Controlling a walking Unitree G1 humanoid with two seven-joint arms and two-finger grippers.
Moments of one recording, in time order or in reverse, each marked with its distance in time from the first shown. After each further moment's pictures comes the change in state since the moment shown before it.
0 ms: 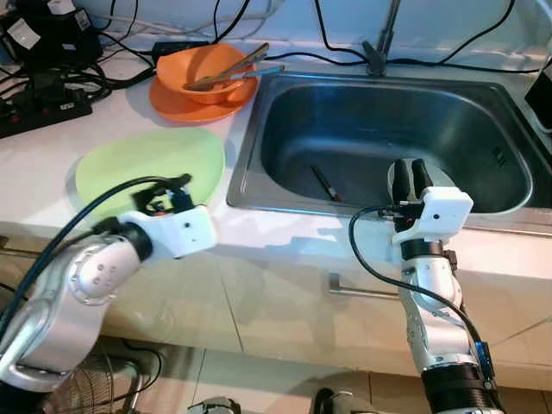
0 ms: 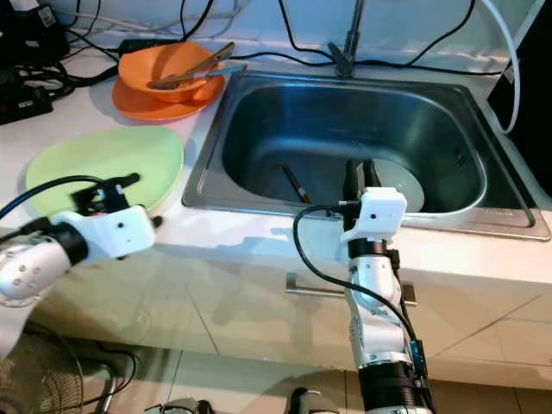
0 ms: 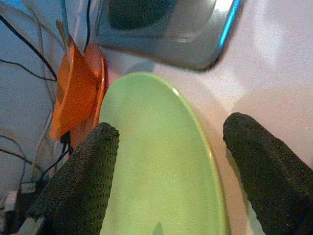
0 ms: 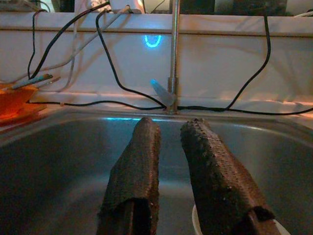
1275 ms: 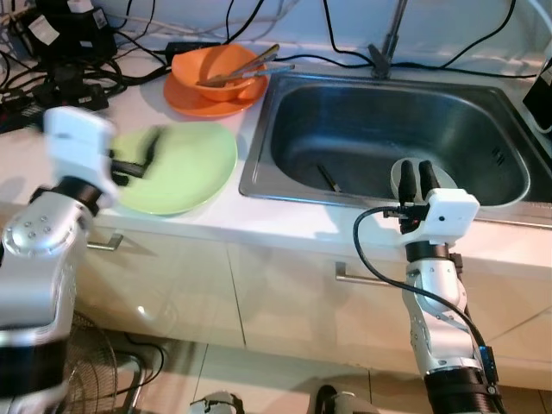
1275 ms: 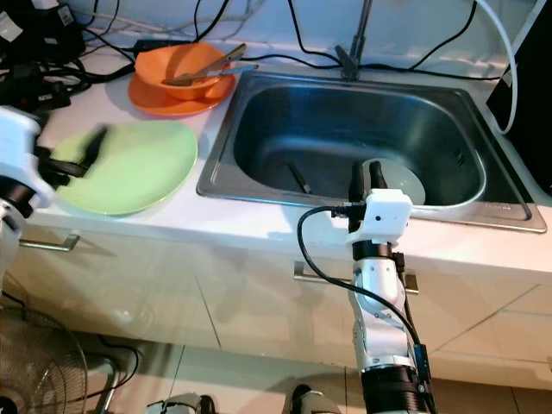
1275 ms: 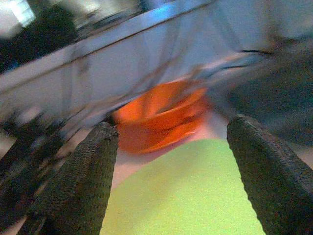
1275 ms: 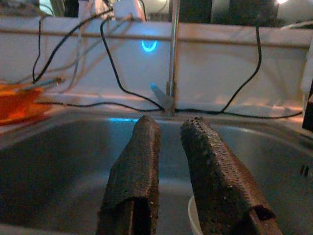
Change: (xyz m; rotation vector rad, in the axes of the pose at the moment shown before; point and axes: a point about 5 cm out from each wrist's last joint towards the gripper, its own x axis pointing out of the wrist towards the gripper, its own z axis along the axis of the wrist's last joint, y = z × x) left arm -0.004 0.056 -0.010 -0.723 -0.327 0.381; right arm -0.004 -0.006 -0.002 -0.017 0.012 -0.025
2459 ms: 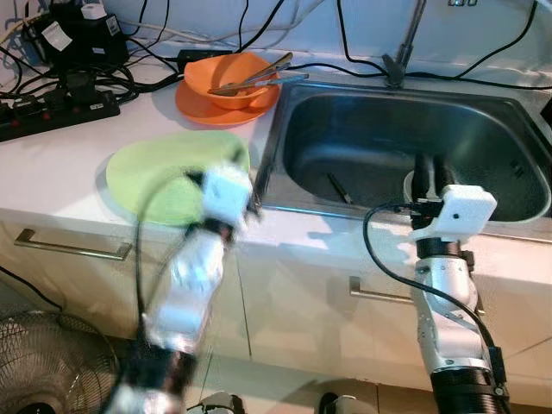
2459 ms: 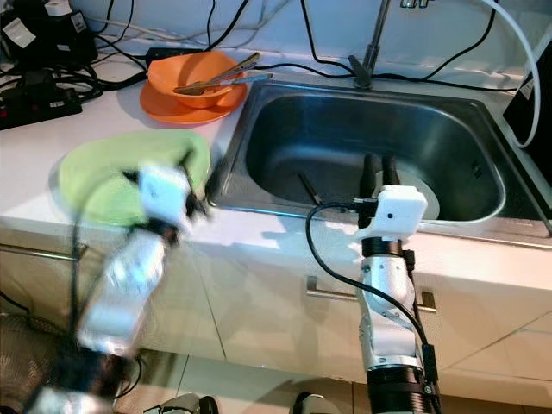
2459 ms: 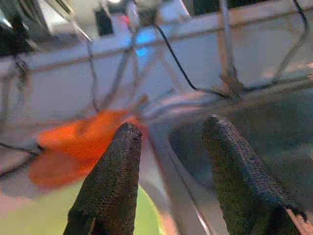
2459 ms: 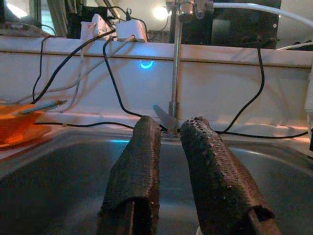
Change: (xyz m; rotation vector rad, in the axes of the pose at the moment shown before) left arm 0.053 -0.108 -0.017 -0.182 -0.188 0.084; right arm 0.004 -0.007 0.013 -0.011 -0.061 -0.023
